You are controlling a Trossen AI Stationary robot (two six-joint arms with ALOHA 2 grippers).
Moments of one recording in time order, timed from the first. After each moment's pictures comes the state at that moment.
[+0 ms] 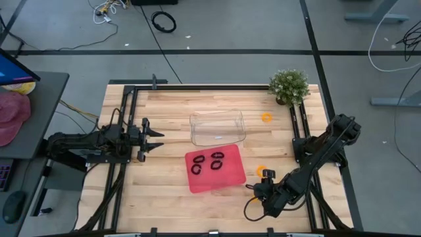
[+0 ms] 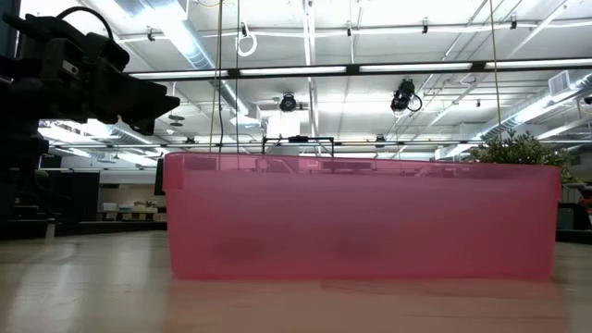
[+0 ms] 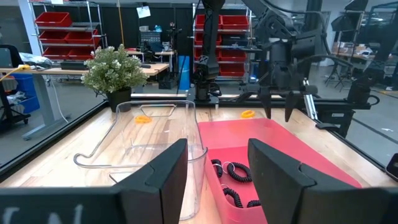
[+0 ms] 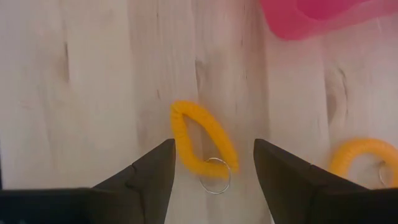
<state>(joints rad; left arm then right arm) 0.00 0.01 0.01 0.04 -0.02 -0.02 0.82 1.64 0.95 -0.62 0.24 0.86</state>
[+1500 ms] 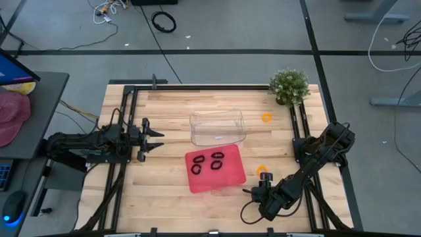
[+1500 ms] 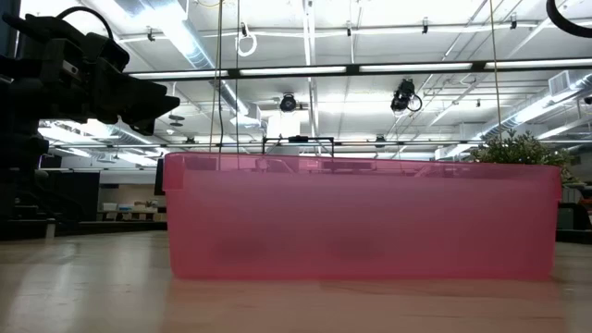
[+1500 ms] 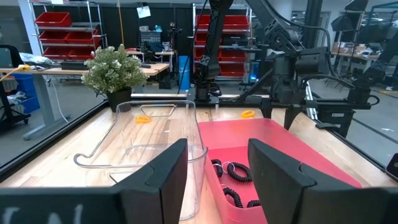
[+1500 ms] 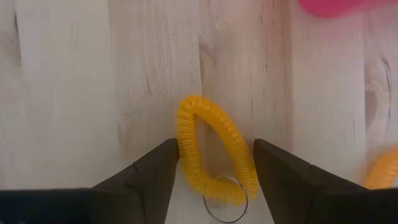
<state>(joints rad) 0.00 0.01 0.01 0.04 -0.02 -0.02 0.82 1.78 0.95 -0.56 0.25 0.85</state>
